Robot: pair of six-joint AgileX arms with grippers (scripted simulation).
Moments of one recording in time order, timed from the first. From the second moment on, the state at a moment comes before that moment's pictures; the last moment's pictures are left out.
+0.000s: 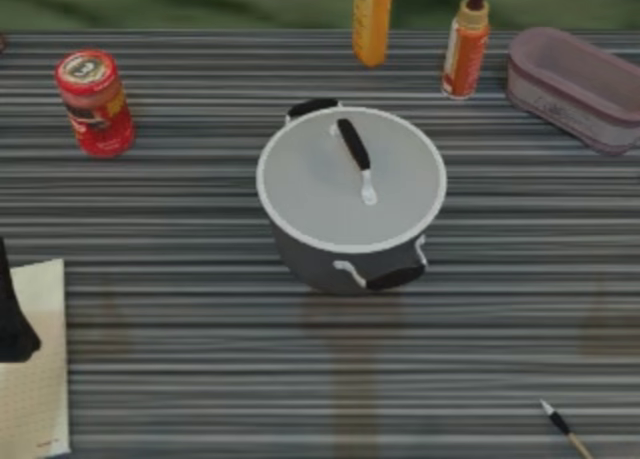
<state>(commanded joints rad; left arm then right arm) 0.00 0.00 0.00 0.00 0.00 0.00 0.00 0.00 0.00 0.00 0.00 0.00</state>
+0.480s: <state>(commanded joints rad) 0.00 0.19 0.09 -0.14 0.02 0.04 0.00 0.00 0.00 0.00 0.00 0.00</state>
